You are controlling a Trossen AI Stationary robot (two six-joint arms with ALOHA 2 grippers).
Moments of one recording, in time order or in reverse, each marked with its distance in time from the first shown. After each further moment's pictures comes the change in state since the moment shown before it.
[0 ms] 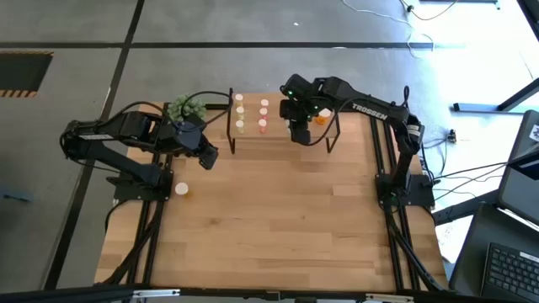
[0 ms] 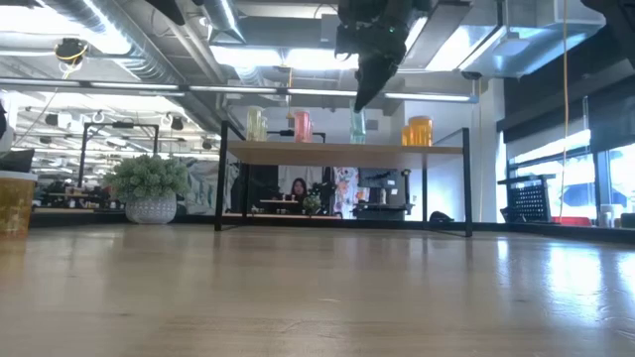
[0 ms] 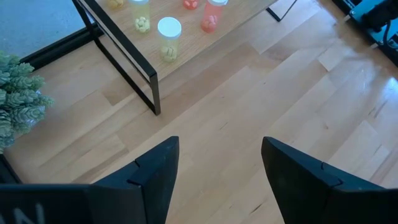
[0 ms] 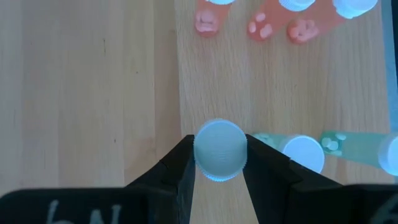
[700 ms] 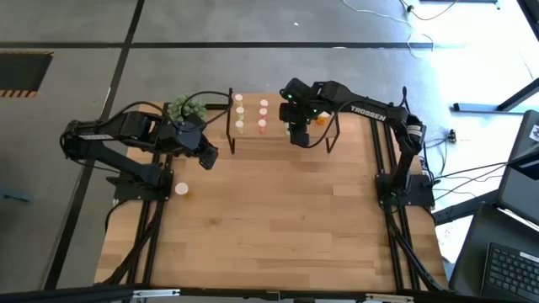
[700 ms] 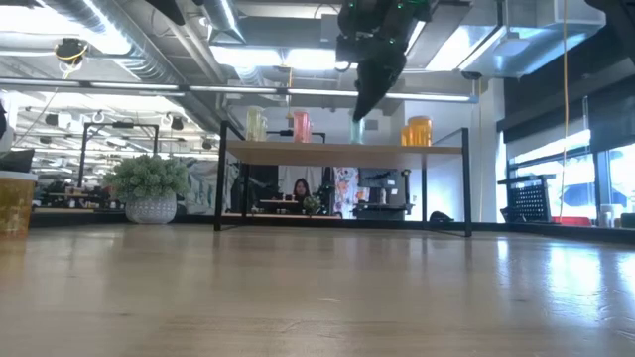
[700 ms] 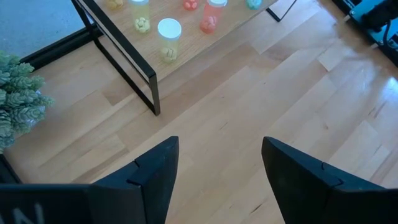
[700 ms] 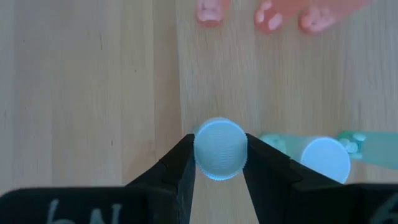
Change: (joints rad) left arm 0.000 0.000 0.000 0.000 0.000 0.000; right arm 0.000 -0.007 -0.098 0.076 -0.002 0.001
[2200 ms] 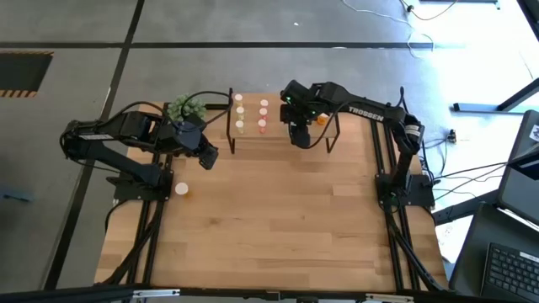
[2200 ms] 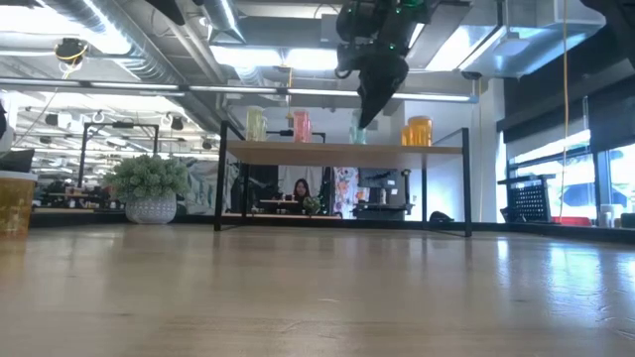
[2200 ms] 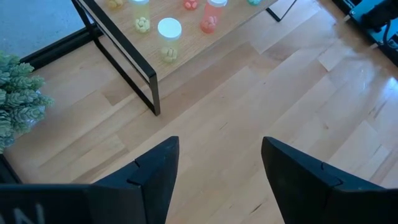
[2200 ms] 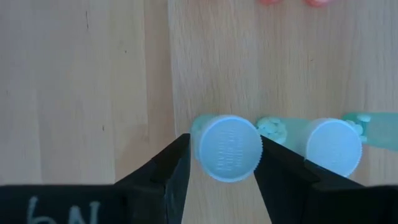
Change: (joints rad) left arm 0.000 0.000 0.000 0.000 0.000 0.000; right arm 0.001 0.007 0.000 -0.025 0.057 0.002
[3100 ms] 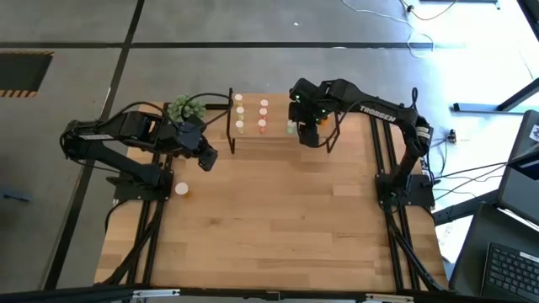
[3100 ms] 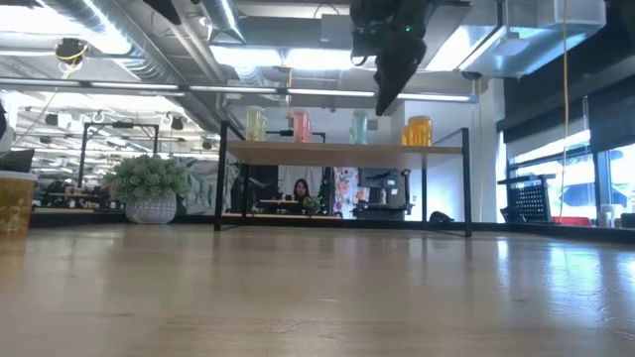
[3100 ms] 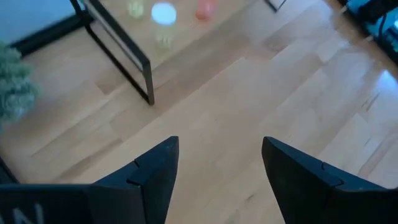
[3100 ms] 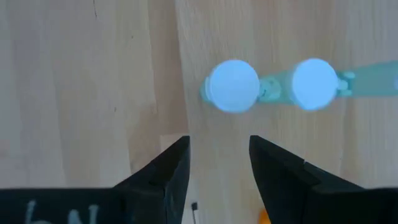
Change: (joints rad) left arm 0.000 0.000 0.000 -0.008 0.041 -0.026; right arm 0.002 -0.076 0.002 -0.107 0.016 0.046
